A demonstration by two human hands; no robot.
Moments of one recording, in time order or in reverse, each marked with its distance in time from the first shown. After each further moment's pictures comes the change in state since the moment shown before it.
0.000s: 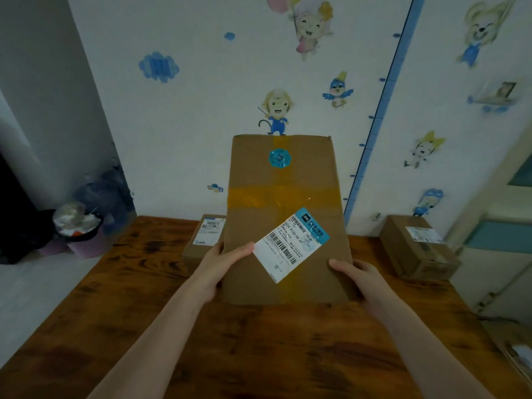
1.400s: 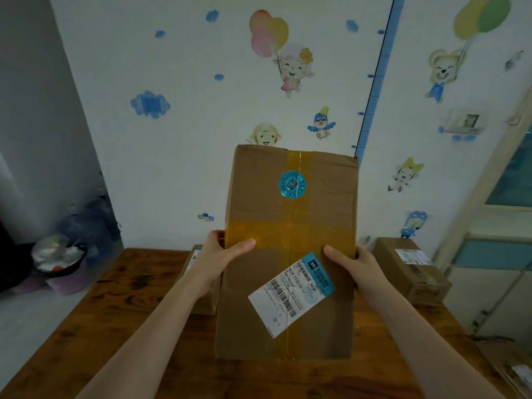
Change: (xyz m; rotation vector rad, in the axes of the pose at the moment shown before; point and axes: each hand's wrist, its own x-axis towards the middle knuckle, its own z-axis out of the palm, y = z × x) left_hand 0.003 0.069 0.008 0.141 -0.047 0.308; right_hand 0.006 -0.058 -0.001 0.007 0.021 -0.302
